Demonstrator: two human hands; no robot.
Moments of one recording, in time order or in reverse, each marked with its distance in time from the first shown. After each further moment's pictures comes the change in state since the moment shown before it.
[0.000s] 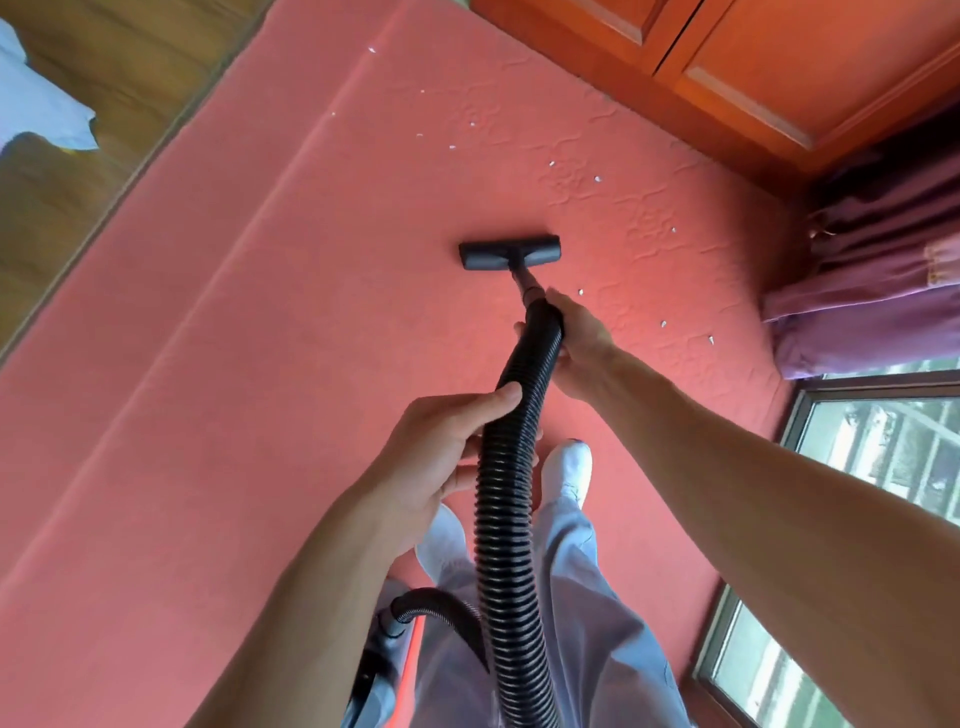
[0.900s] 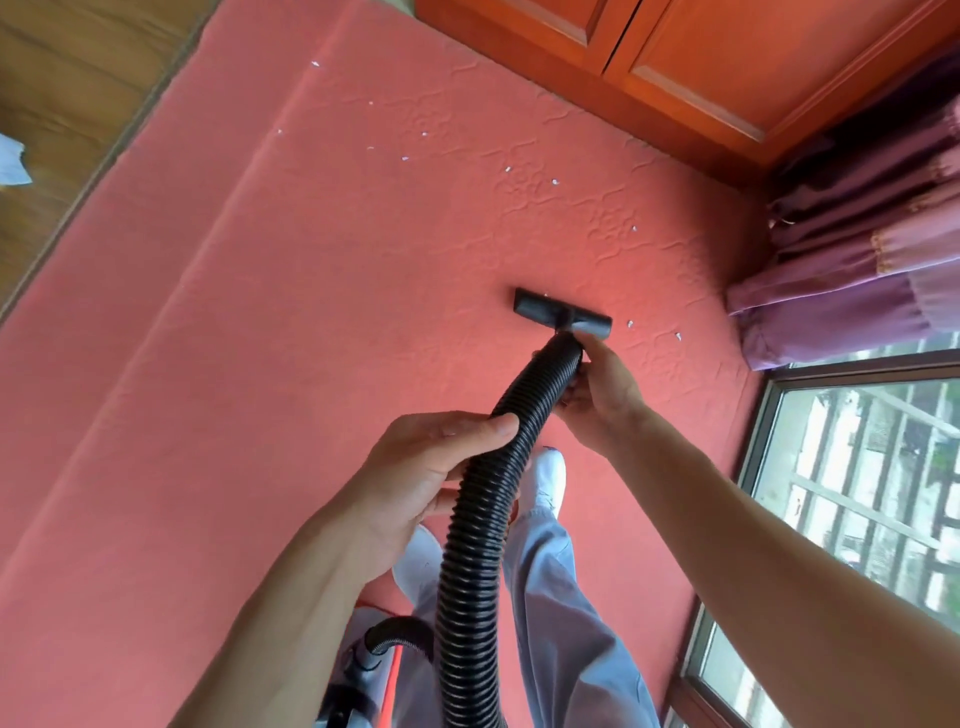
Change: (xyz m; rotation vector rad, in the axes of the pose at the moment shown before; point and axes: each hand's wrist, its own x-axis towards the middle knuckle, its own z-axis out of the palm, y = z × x) left_hand 0.019 0.016 0.035 0.094 -0.090 -0.026; right_hand -0.011 -0.012 -0.076 0.249 0.079 0.032
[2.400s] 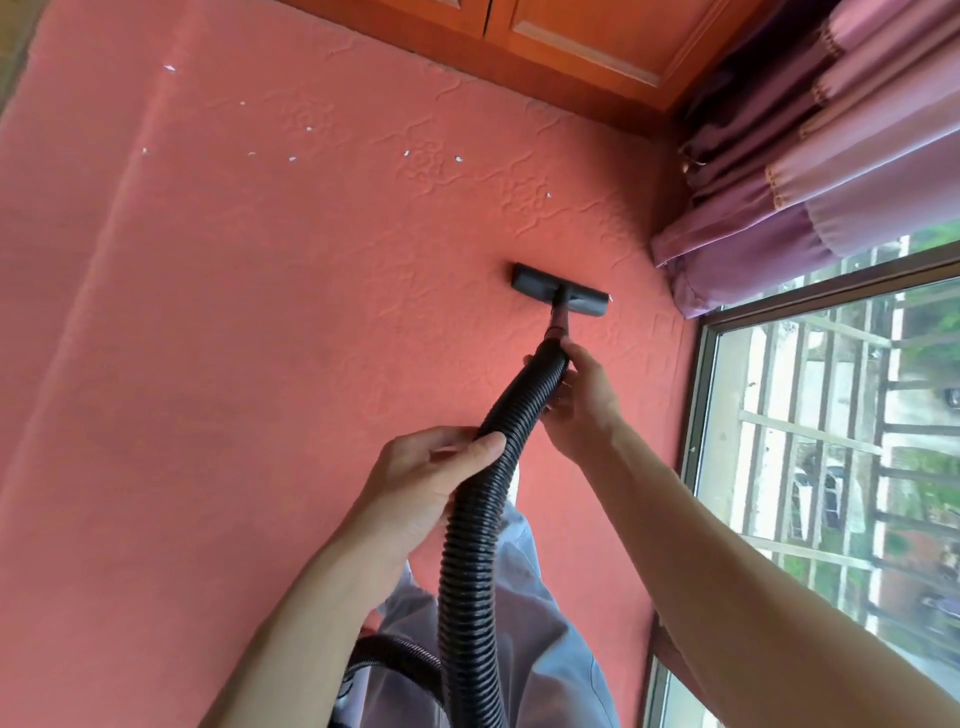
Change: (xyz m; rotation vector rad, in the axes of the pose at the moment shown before) left_hand 0.043 -0.002 0.090 0.175 0.010 -0.055; right_hand 0.009 -0.030 -0.086 0.159 0.177 -0.061
